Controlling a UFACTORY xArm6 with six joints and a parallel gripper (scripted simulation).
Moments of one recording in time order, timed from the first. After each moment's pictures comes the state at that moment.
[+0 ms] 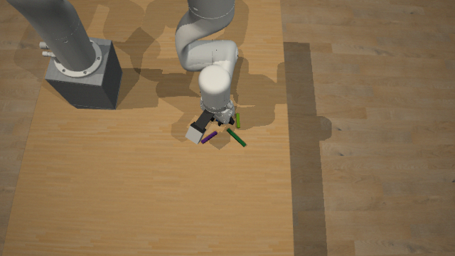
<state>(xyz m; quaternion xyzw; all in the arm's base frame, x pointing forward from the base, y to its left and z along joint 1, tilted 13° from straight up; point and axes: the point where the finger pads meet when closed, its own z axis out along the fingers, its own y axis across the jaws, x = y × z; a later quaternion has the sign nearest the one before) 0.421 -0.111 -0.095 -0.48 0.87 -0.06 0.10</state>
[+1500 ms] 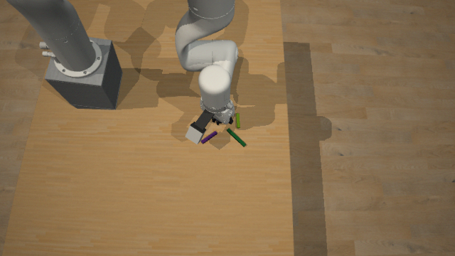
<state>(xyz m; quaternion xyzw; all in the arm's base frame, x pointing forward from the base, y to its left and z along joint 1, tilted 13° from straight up) 0.421 -0.111 -0.095 -0.48 0.87 -0.06 0.10</state>
